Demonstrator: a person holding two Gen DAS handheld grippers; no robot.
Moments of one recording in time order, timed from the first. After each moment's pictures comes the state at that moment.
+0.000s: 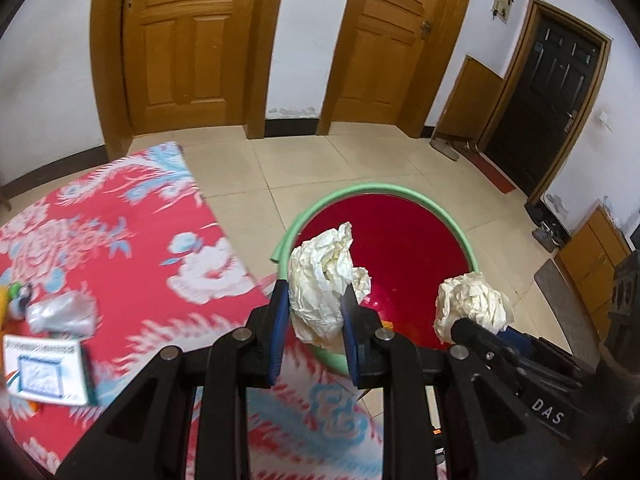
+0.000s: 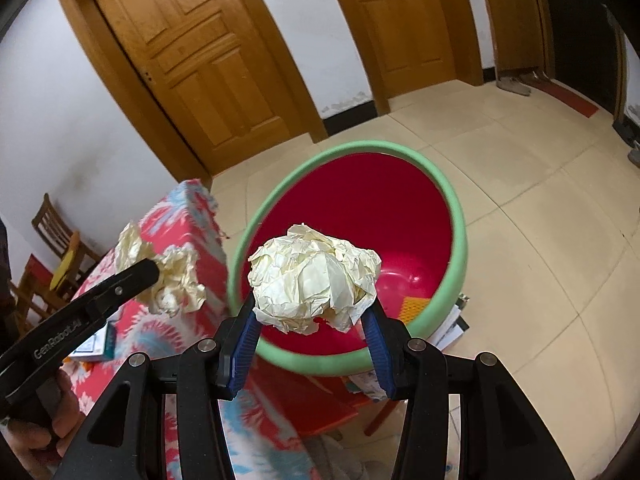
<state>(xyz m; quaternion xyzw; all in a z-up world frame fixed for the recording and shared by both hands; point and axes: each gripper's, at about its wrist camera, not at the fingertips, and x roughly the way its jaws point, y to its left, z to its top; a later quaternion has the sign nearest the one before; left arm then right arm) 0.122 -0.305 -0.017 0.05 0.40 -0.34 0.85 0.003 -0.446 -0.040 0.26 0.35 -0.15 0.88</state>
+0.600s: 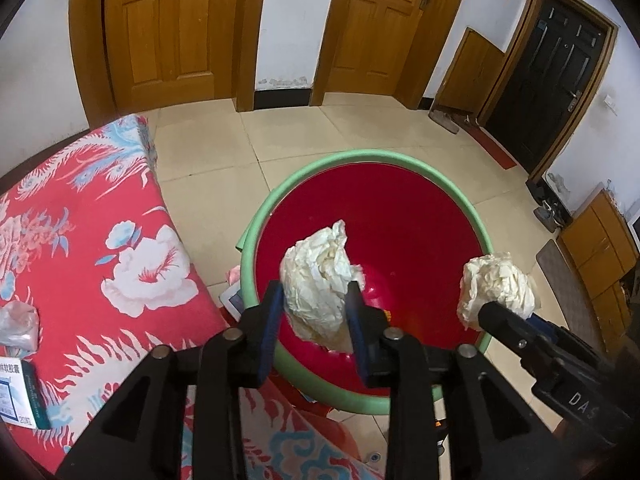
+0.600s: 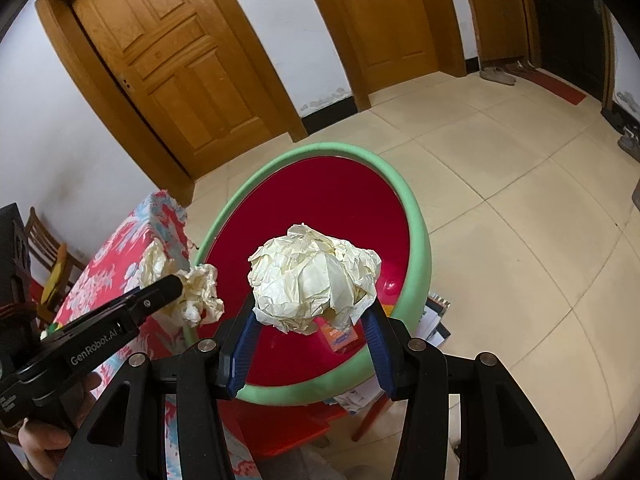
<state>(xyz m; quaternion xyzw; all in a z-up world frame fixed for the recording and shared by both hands) 0.144 -0.348 -0.055 0.07 0.45 -0.34 0.82 0.001 -0.480 -0.053 0.28 0.36 -0.18 0.87</state>
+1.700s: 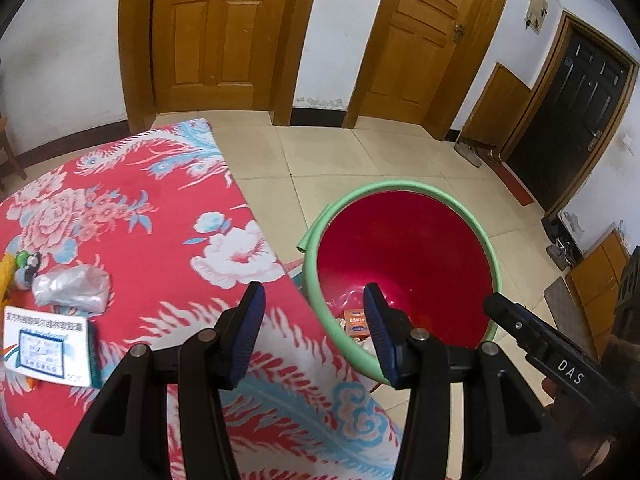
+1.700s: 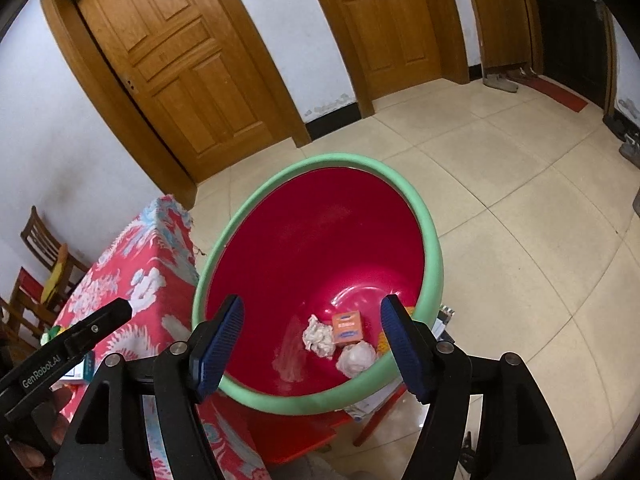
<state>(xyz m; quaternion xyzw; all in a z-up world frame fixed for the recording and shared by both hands) 0.131 -0.284 -0.022 0.02 0.43 -0.29 0.86 0.005 -0.475 -0.044 0.27 0.35 -0.17 0.88</state>
